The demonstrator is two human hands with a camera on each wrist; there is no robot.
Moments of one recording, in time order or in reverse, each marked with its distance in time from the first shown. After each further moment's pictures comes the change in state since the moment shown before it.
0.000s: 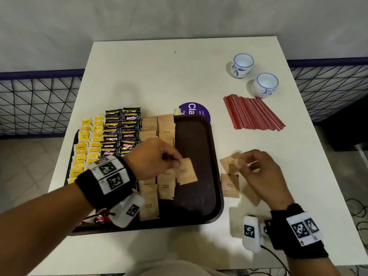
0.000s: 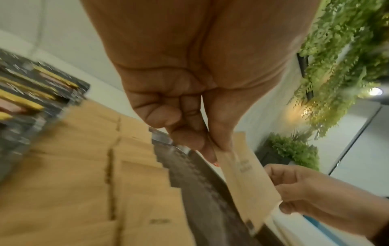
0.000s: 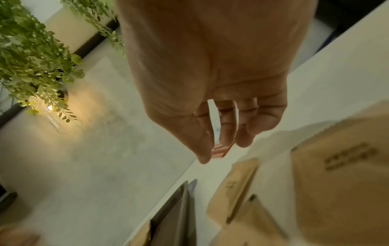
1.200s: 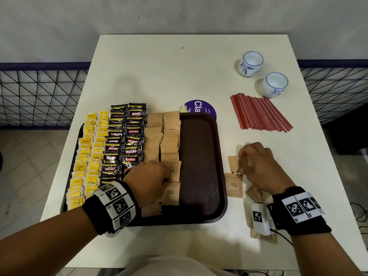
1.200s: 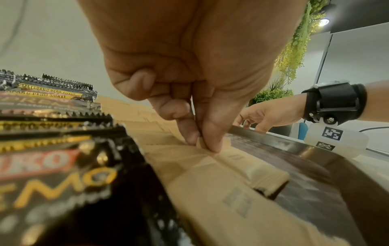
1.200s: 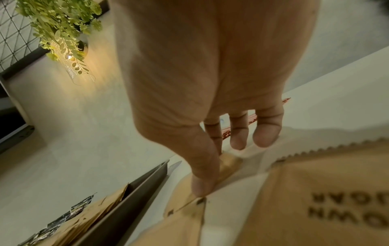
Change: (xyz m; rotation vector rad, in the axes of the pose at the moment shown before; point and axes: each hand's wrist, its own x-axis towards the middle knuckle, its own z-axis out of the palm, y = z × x) left_hand -0.028 -0.039 0.046 0.469 -0.028 -0.009; right_hand 0.041 0.016 0.004 -0.474 -0.304 -0.121
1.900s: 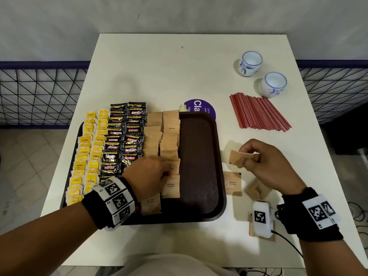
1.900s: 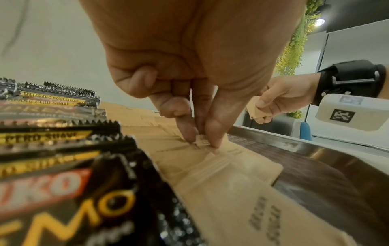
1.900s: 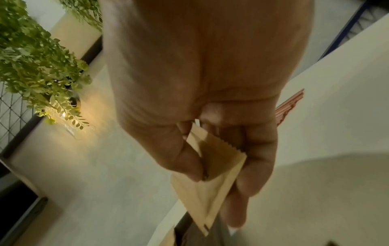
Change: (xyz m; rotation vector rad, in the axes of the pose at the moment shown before) left_hand 0.006 -0.006 0.003 0.018 0.106 0.021; right_hand -0.020 -0.026 -0.030 0.484 0.050 -0.044
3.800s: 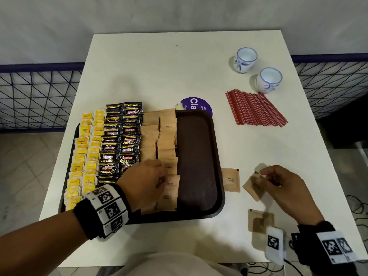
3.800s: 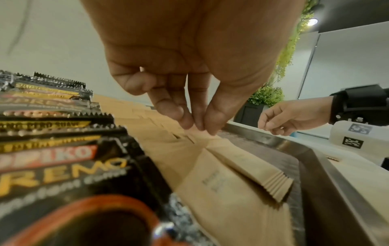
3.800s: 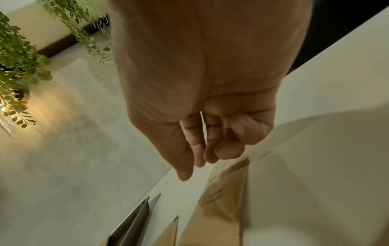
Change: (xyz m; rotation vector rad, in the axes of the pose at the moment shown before) left_hand -0.018 0.001 0.007 -0.006 0.078 0.057; right_hand -0.057 0.074 0.000 -0.024 0.218 0.248
